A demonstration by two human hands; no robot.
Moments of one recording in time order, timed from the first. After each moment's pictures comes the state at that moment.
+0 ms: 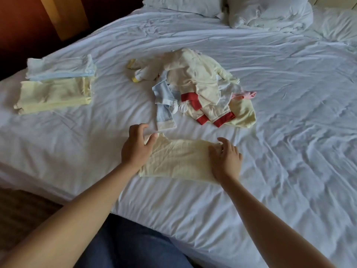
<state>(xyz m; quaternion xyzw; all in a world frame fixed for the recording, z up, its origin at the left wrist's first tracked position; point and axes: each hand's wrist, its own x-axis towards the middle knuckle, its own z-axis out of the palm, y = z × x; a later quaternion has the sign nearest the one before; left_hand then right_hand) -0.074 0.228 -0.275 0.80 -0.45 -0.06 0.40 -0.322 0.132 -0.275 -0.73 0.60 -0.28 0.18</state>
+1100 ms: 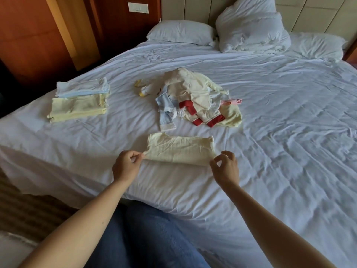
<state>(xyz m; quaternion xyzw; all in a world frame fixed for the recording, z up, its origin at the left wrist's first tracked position) -0.090 0.337 -0.266 0.83 -0.38 -0.12 0.39 -0.374 0.207 -0.253 -0.74 0.58 -0.24 0.25</state>
